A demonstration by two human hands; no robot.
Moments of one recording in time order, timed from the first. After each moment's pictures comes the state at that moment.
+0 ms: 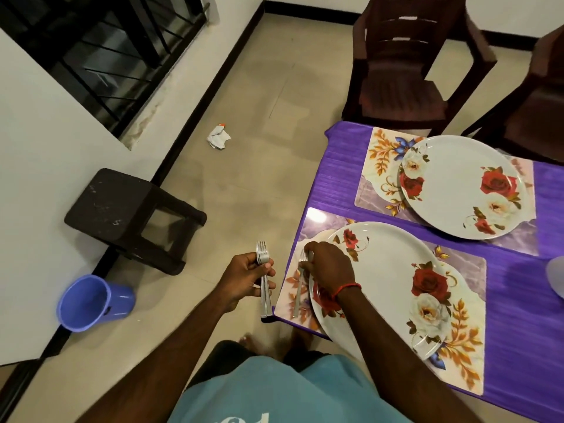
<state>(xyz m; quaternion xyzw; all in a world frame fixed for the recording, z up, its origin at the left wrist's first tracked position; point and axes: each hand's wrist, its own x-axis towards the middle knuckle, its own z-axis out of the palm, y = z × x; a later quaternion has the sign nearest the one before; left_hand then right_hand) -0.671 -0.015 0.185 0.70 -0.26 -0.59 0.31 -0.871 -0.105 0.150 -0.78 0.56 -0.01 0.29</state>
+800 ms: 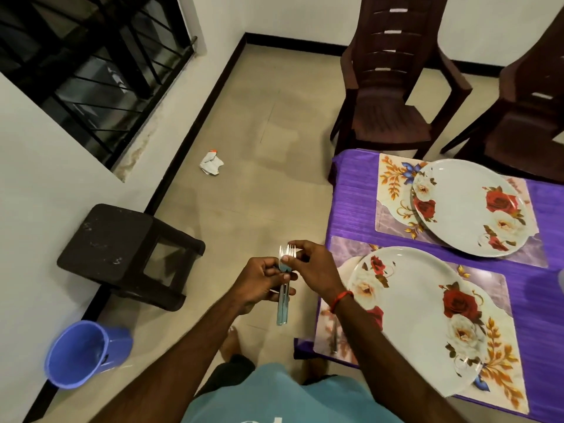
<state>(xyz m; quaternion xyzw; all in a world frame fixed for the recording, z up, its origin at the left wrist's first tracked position) -0.601 -0.066 0.213 0.61 -0.33 -0.65 0.30 -0.759 -0.123 0.190 -0.61 0.57 -0.24 0.49</state>
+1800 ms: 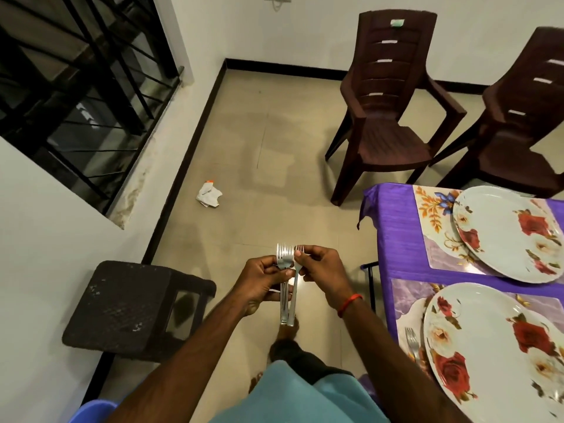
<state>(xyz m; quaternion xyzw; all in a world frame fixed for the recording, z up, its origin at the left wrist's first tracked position) -0.412 -0.174 0.226 0.58 -0.31 -0.68 0.32 -0.579 -0.200 0.226 -0.42 0.61 -0.34 0.58</state>
